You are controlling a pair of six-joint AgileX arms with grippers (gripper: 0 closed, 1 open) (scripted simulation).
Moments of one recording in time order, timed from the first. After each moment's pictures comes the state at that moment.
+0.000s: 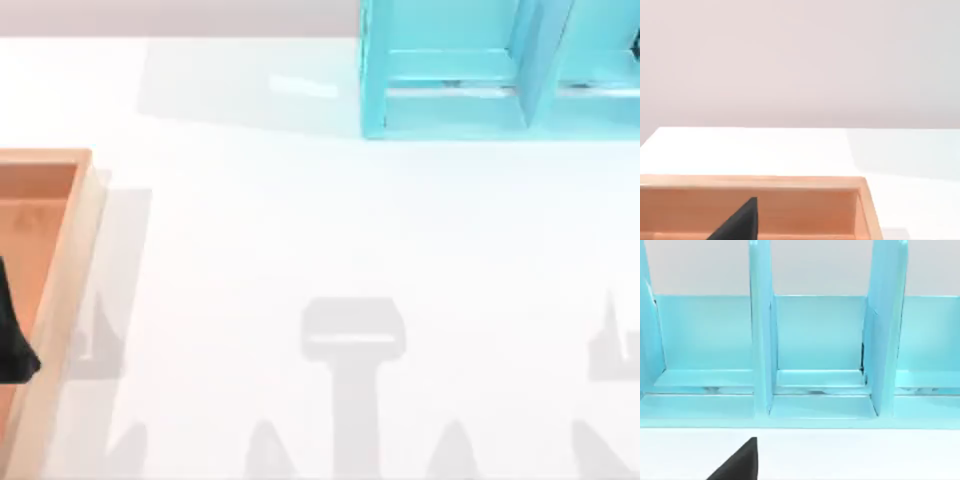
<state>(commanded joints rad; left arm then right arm) 0.00 0.00 0.00 0.00 0.00 0.00 0.00 0.00 0.00 0.00 0.00 0.00</state>
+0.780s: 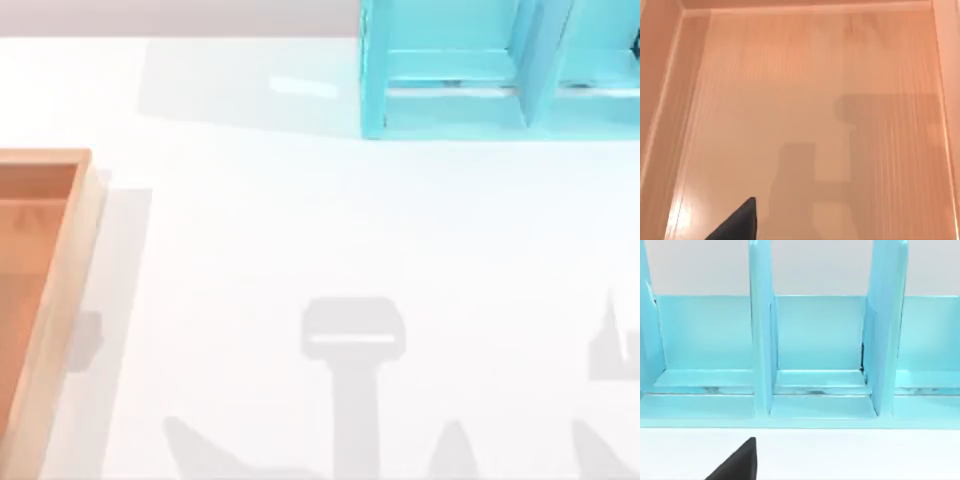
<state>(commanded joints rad) 0.14 0.66 0.54 -0.61 0.00 0.15 0.00 0.00 0.00 0.00 0.00 0.00</state>
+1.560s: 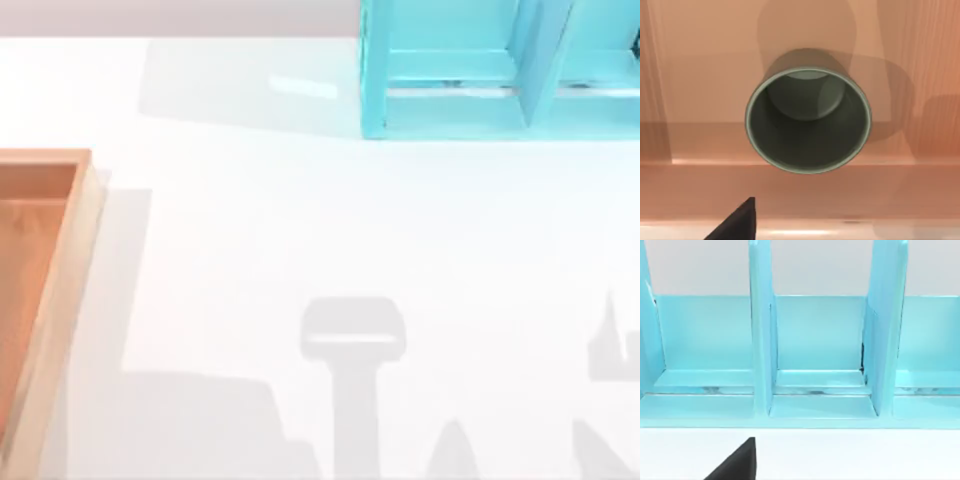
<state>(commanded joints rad) 0.30 1.40 1.11 -1.28 0.00 0.32 0.00 0.00 0.00 0.00 0.00 0.00</state>
